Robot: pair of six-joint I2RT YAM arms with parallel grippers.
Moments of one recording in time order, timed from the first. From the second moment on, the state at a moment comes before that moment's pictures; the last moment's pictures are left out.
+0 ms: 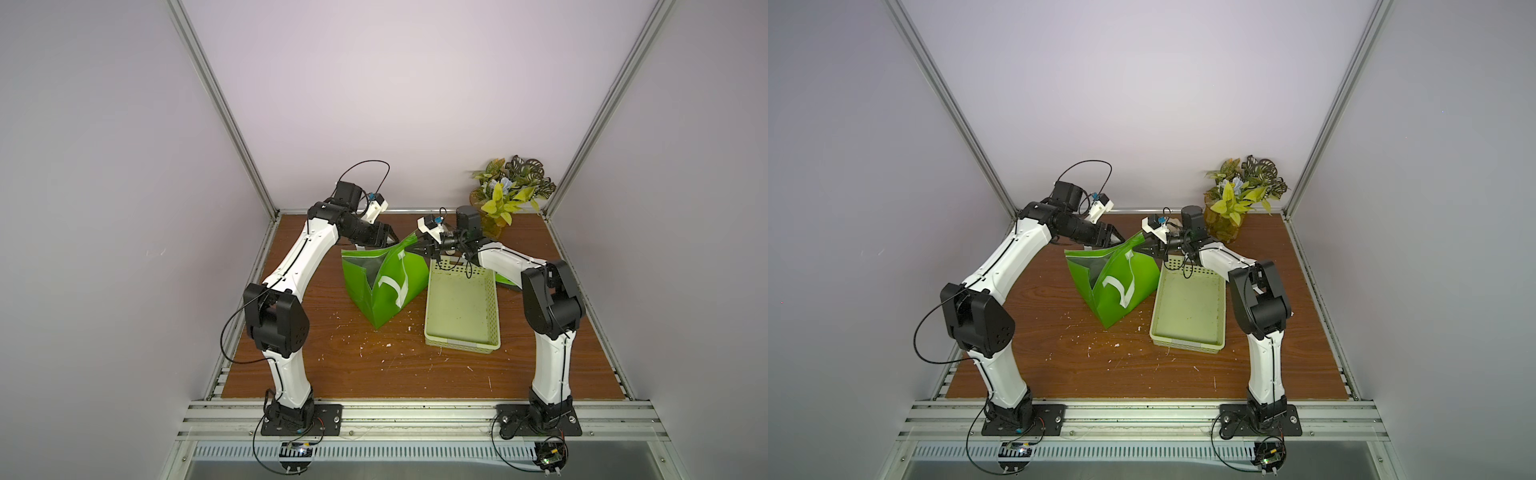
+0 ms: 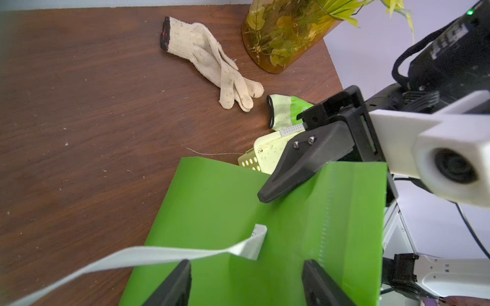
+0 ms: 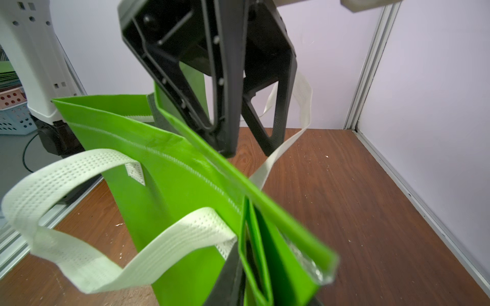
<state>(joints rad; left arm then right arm) -0.29 1.86 1.85 -0.96 0.60 -0.06 0.39 2.05 1.48 0.22 -1.16 -0.34</state>
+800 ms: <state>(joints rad) -0.32 1.82 1.84 -0.96 0.64 -0.05 0.39 2.06 1.50 0.23 -1.16 -0.33</state>
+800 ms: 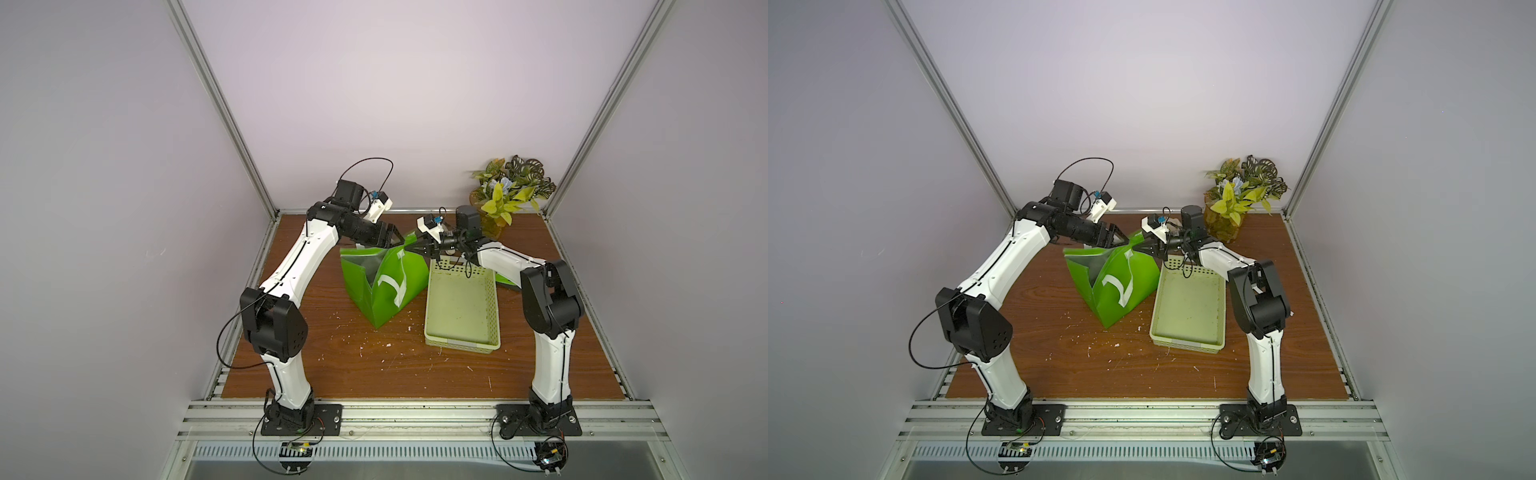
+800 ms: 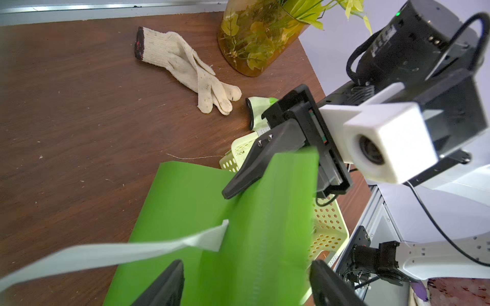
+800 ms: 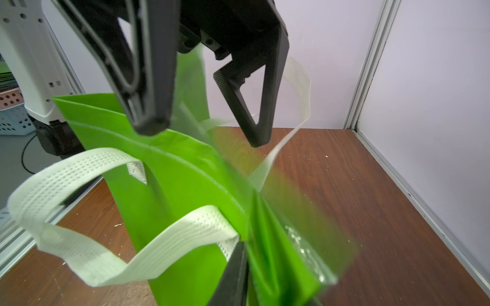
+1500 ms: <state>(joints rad) -0.29 1.82 1.99 -0.96 0.61 -0.07 0.39 2.07 1.50 0.23 -1.16 -0.33</state>
